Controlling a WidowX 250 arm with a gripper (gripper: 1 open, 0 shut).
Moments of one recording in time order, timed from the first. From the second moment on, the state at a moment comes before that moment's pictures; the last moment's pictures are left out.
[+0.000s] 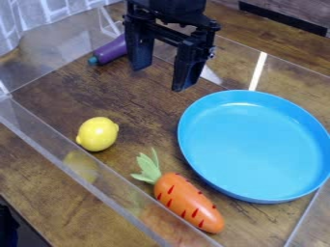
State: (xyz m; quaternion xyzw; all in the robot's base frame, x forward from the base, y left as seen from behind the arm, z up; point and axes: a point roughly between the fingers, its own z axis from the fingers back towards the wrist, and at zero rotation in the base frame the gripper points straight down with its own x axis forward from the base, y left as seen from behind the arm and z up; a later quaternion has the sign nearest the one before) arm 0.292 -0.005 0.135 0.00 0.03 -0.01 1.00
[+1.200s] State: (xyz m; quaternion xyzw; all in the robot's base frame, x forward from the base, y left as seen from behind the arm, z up) arm 0.260 -0.037 0.075 -0.02 0.07 0.01 1.00
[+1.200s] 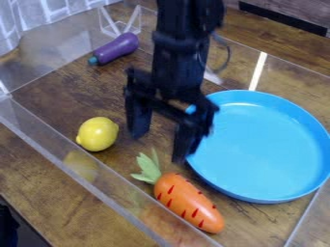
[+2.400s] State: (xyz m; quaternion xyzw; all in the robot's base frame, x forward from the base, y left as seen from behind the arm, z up) arm 0.259 -0.059 0.019 -0.04 0.01 0.13 0.99
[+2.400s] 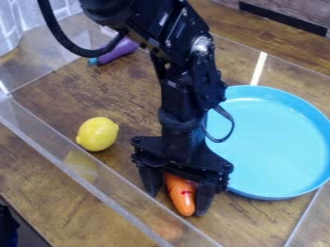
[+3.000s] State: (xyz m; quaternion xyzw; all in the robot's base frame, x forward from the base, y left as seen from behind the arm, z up) arm 0.268 -0.062 0.019 -0.04 0.01 0.14 0.99
